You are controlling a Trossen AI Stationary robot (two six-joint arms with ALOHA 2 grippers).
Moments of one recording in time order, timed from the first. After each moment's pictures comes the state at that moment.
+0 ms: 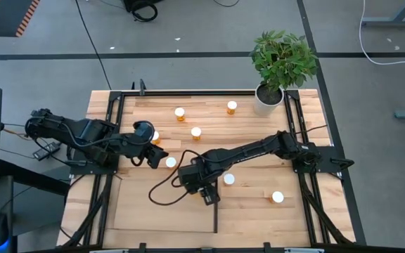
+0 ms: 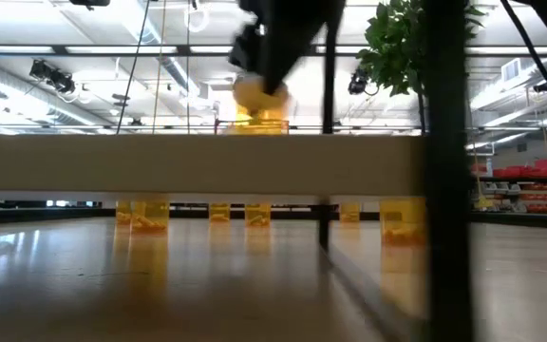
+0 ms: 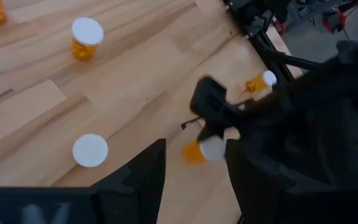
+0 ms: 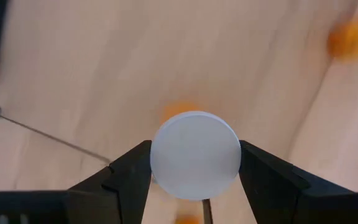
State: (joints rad) left arm -0.31 1.13 1.26 -0.89 -0.34 -1.14; right arm 0.25 2.28 2.17 -1.25 -0.07 -0.05
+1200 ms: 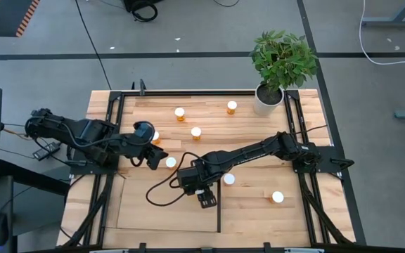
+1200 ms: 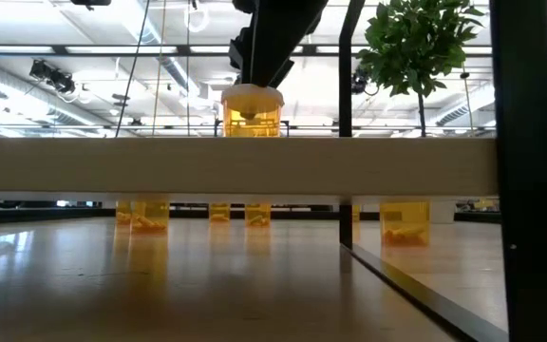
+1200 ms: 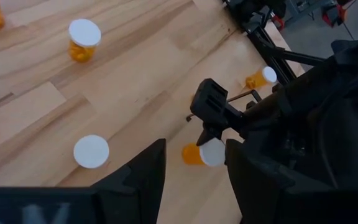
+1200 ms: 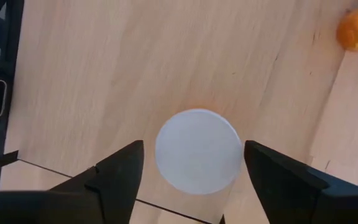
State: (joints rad) left arm -0.32 1.13 1.26 -0.89 -0.34 -1.11; right arm 0.26 2.27 2.17 -1.18 -0.11 0.06
